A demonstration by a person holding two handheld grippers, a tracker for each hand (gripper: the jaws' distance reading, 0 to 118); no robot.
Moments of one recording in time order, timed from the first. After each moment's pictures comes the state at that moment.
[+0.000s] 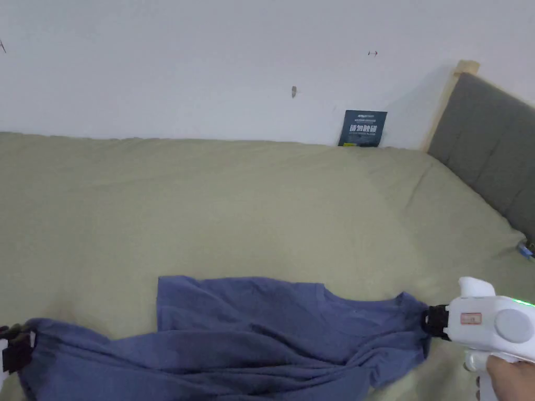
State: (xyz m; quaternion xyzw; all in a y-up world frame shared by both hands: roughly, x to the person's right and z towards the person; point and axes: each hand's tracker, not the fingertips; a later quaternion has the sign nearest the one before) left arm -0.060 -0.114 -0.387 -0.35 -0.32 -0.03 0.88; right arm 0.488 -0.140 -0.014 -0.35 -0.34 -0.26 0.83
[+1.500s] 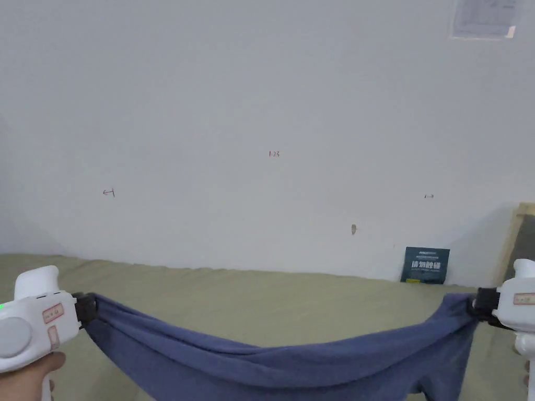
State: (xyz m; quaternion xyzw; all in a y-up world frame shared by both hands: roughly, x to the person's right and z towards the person) left arm -0.040 -0.003 -0.501 -0.25 -0.28 0.09 0.92; right arm 0.512 0.042 -0.137 -0.22 -0.32 -0.22 0.90
